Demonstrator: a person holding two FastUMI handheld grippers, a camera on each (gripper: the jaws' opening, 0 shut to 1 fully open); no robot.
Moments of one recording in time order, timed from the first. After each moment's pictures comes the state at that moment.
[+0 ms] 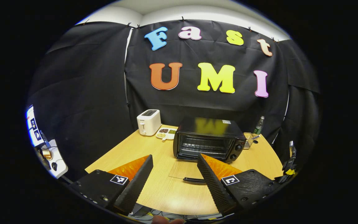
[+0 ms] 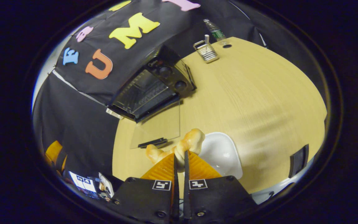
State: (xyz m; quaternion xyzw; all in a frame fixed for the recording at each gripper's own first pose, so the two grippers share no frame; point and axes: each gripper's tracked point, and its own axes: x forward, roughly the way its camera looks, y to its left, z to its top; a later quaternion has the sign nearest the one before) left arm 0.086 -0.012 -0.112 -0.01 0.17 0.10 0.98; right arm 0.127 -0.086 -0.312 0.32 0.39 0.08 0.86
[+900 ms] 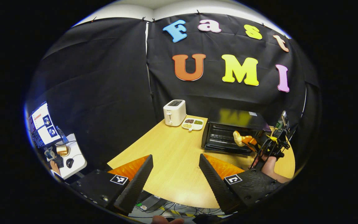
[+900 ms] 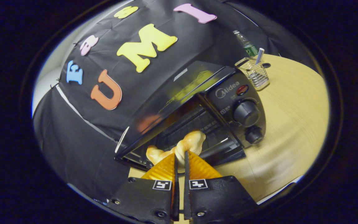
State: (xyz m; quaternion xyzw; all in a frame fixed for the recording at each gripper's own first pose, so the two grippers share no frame) left arm 0.049 0.067 -0.128 -0.01 0.22 0.18 0.96; right arm 0.363 0.000 -0.299 0.37 0.22 0.03 0.90
